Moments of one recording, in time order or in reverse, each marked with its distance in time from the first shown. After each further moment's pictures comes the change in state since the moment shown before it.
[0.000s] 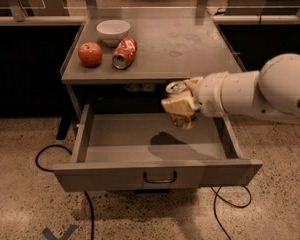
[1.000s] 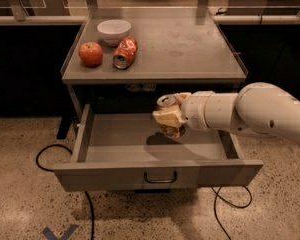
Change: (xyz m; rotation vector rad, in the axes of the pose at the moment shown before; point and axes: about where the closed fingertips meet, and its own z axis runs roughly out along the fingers) arm 0.038 0.011 0.045 0.007 -0.025 0.031
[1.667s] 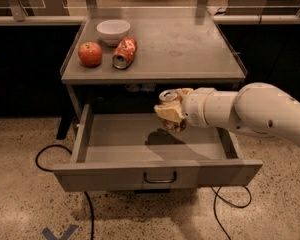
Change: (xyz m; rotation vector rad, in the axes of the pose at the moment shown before) arm -0.006 -0.018 0.003 0.067 -0.031 0.002
